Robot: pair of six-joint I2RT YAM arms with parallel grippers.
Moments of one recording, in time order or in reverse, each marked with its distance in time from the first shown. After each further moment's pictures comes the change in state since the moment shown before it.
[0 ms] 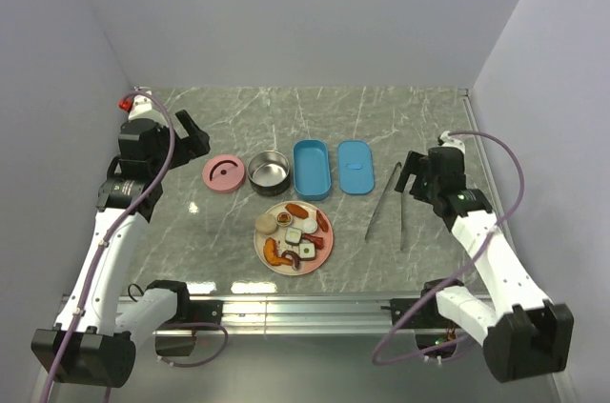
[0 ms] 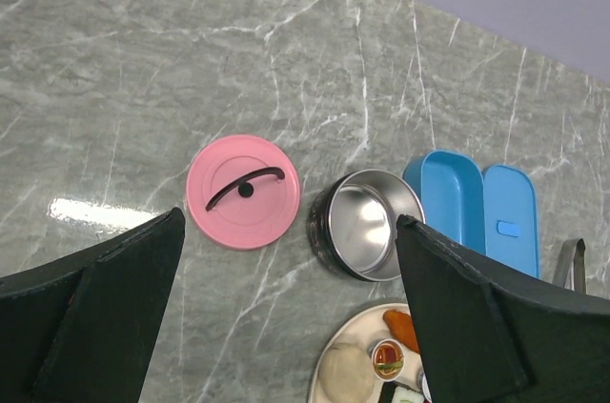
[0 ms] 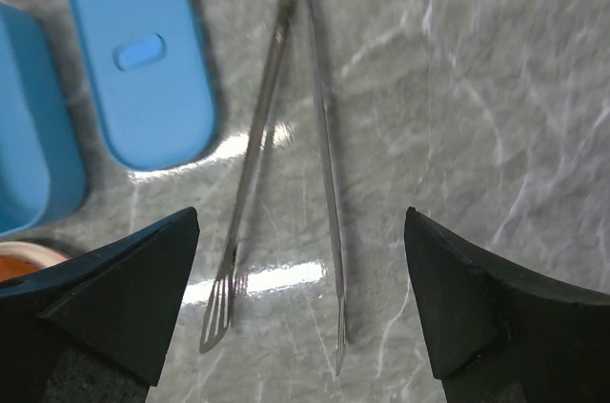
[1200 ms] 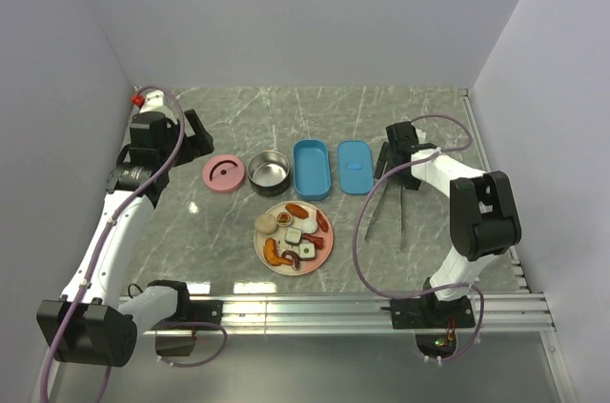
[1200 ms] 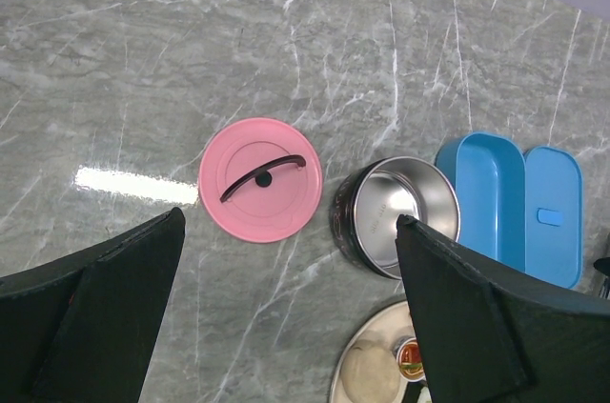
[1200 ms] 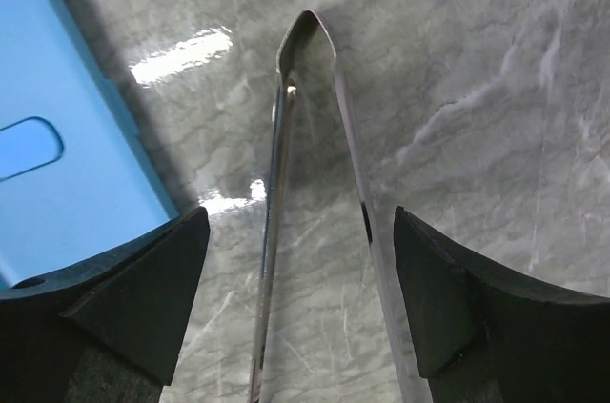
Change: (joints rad) left arm 0.000 0.111 0.006 0.001 0.000 0.036; right arm 0.067 0.759 0.276 0.088 0.080 0.117
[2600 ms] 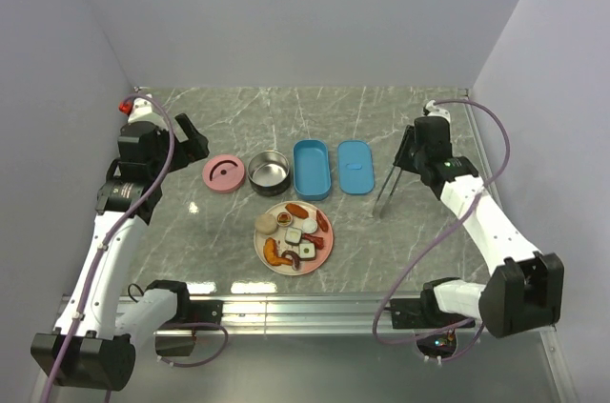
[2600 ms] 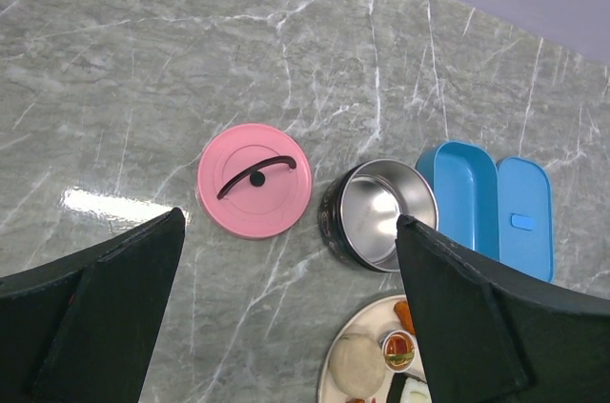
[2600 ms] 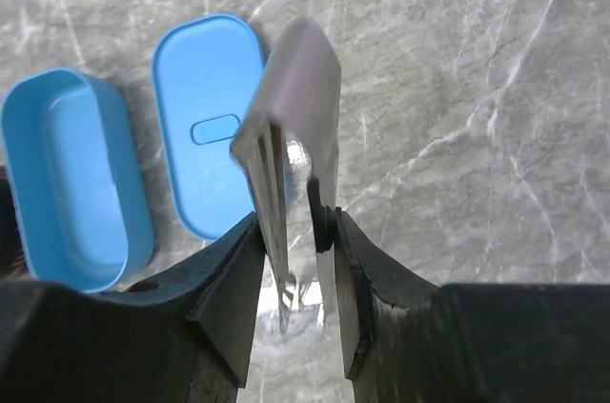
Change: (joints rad) left arm 0.000 -0.130 -0.021 -0.031 -0.015 -0.024; right arm 0.000 -0.449 -0.051 -0.004 -0.064 -0.095
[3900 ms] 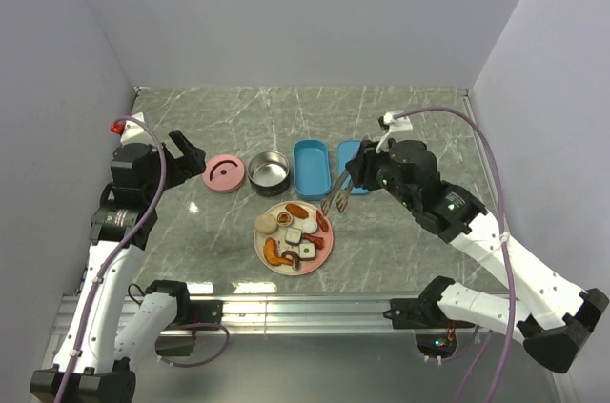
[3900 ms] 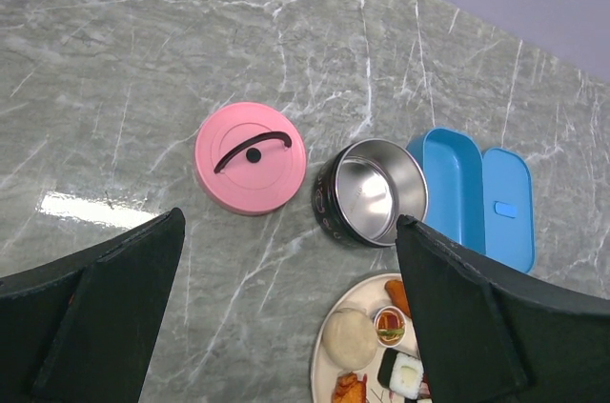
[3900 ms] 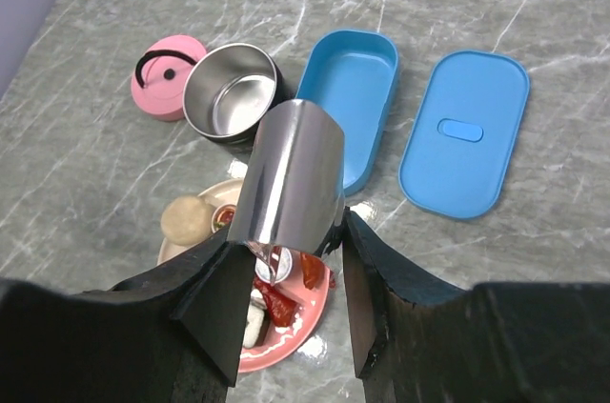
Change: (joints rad) left arm 0.000 -0.169 -0.095 -0.036 0.005 -0.045; right arm 0.504 -0.285 0.053 -0.024 0.037 -0.037
